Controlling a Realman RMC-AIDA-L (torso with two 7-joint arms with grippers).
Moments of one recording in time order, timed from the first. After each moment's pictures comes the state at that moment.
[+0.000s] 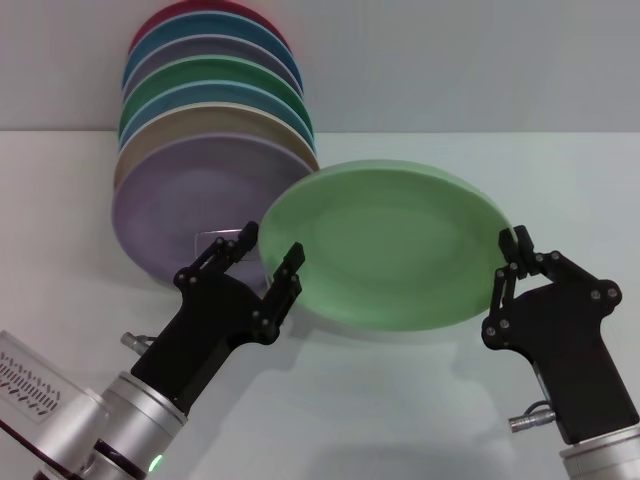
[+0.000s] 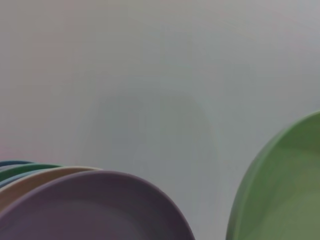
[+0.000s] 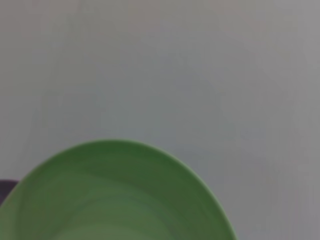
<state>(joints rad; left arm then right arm) -0.36 -2.08 -0.30 -0.48 2.21 1.29 -0.05 0.05 2.08 0.35 0.85 -2.08 -1.39 -0.75</state>
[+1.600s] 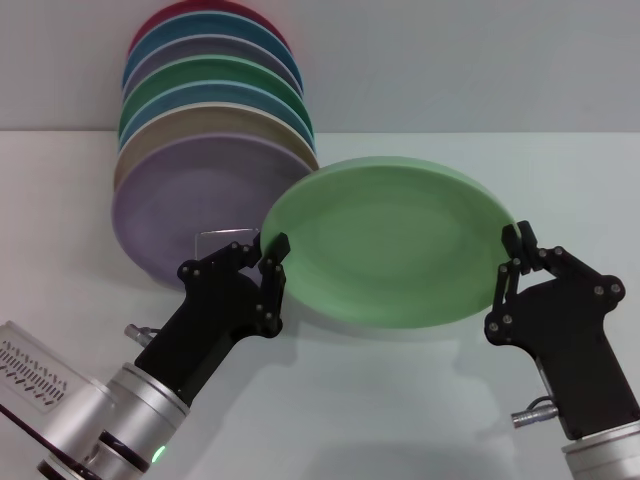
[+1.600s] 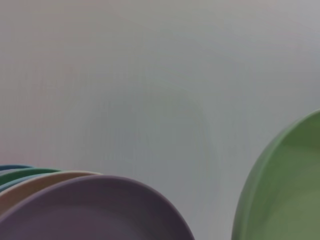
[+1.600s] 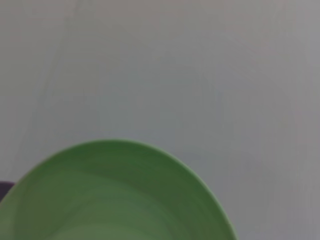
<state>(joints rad) -0.38 -2.08 -0.31 -0.47 2.20 1.29 -0.05 0.06 2.08 0.36 0.85 -2.08 -1.40 -0.76</state>
